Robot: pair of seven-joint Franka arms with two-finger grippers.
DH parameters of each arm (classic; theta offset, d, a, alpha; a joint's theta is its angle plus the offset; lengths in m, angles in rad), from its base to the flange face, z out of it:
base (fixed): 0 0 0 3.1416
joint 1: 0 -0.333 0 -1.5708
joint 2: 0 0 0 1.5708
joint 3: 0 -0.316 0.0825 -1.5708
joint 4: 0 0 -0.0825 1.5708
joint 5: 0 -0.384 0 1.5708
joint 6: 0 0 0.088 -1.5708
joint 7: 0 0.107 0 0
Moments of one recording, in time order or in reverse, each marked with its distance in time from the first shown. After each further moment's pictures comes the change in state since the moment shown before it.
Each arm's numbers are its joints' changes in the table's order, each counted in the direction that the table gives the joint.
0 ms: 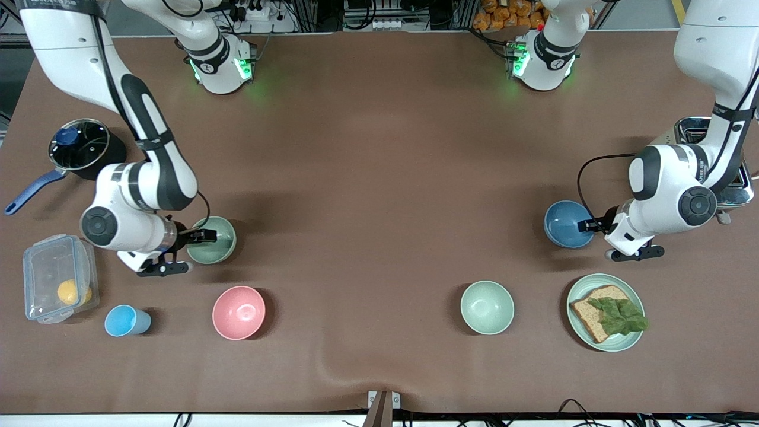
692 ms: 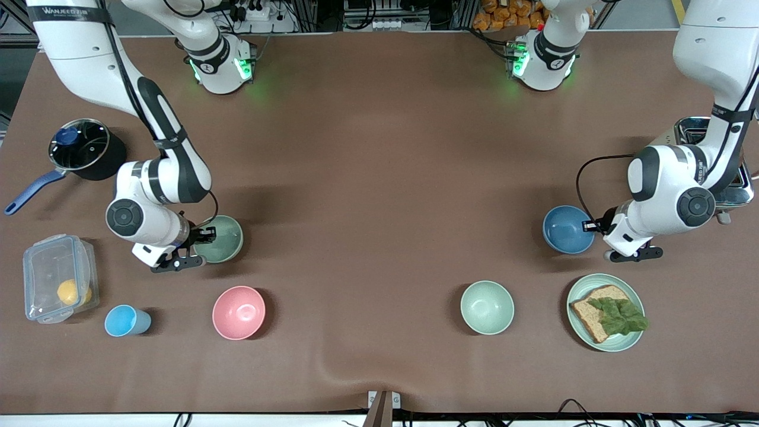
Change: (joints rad) left arm 0.001 0.004 0.005 0.014 0.000 0.001 0.000; right arm -0.009 0.000 0.001 -0.057 0.093 -0.113 -0.002
